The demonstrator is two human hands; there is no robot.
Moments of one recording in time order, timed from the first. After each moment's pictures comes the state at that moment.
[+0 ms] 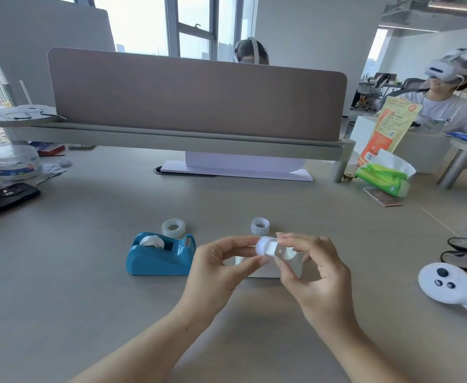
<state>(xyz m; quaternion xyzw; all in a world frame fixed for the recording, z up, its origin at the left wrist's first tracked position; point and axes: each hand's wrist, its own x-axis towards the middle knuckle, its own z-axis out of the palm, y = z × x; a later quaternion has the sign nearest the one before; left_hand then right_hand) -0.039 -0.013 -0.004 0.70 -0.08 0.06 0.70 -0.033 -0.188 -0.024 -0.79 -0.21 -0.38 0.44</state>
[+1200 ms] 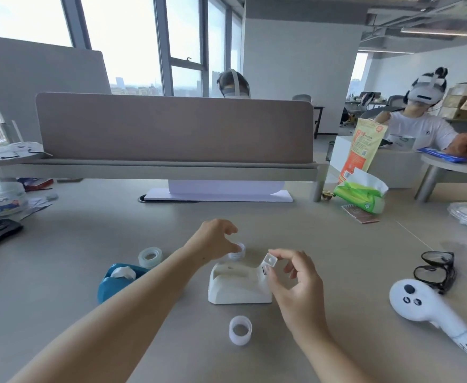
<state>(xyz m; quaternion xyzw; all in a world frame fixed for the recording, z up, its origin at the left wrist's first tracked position) 0.104 -0.042 0.012 0.95 -0.08 0.00 0.30 0.000 -0.217 -0.039 -0.78 -0.10 -0.34 0.51</state>
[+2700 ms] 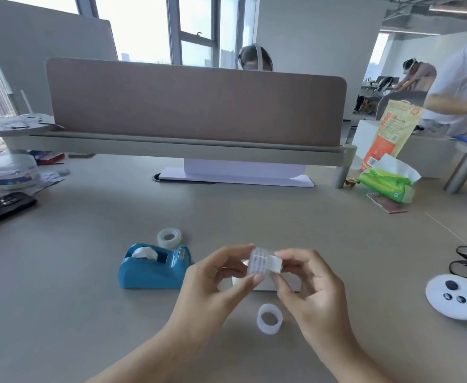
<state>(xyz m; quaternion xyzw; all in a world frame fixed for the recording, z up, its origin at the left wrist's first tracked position) -0.034 -0.009 -0.021 0.74 -0.14 0.09 0.65 -0.034 -0.185 -0.027 -0.73 -0.18 -0.24 0.62</state>
